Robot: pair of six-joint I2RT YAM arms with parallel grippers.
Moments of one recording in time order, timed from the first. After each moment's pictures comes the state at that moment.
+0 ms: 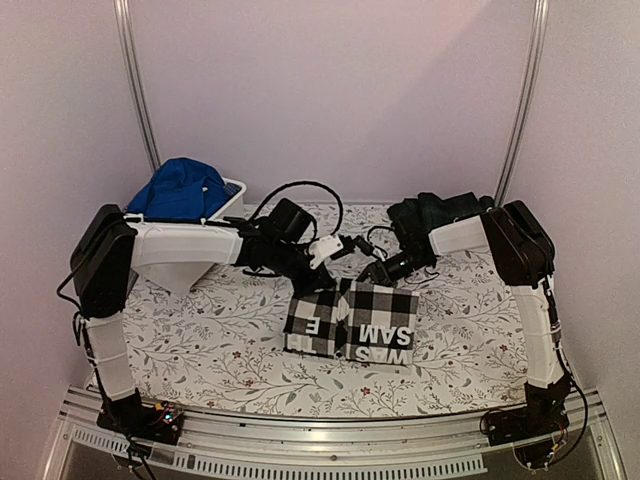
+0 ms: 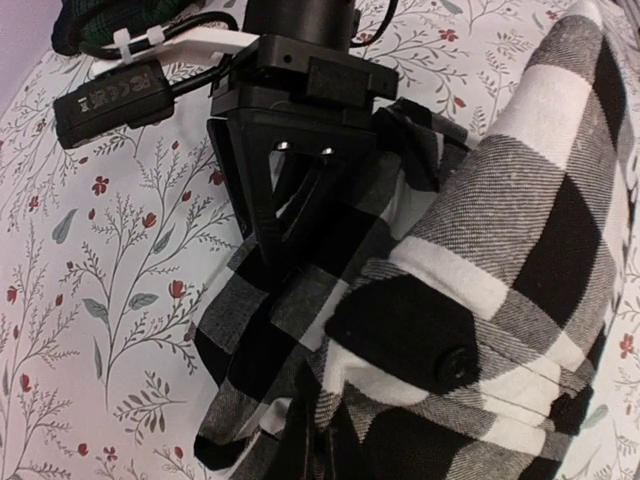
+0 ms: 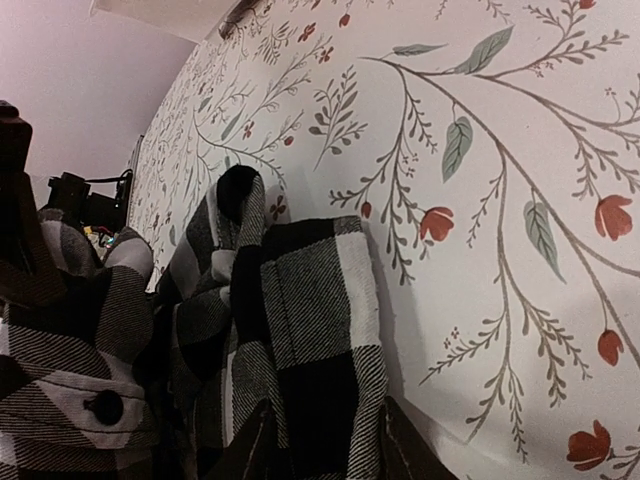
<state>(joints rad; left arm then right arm) -0.80 1.91 1.36 -0.31 0.25 0.35 0.48 2.32 1.53 -0.30 -0.97 -0.08</state>
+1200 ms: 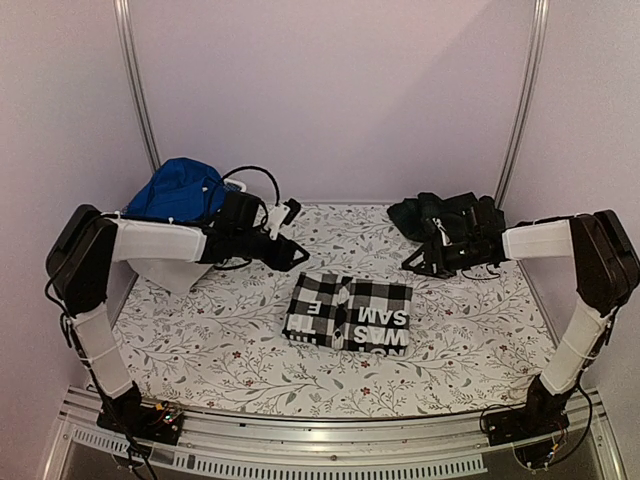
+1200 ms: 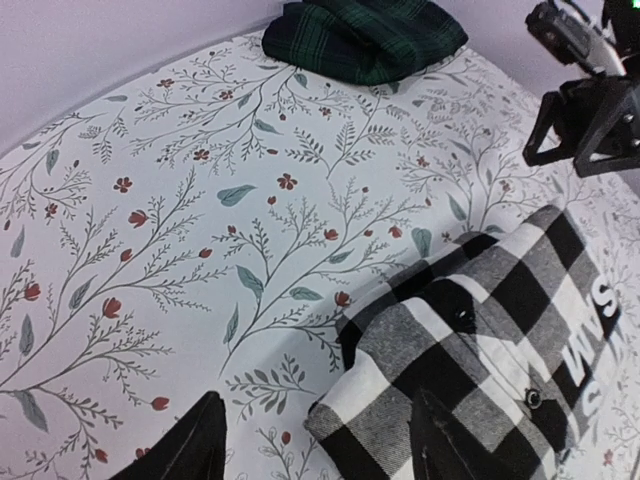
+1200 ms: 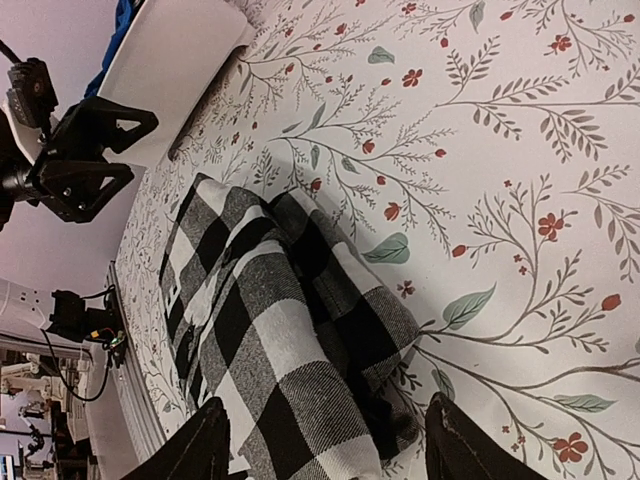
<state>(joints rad) -0.59 1.86 1.18 0.03 0.28 0.04 0.26 1.76 1.01 -0.12 -0.78 0.23</state>
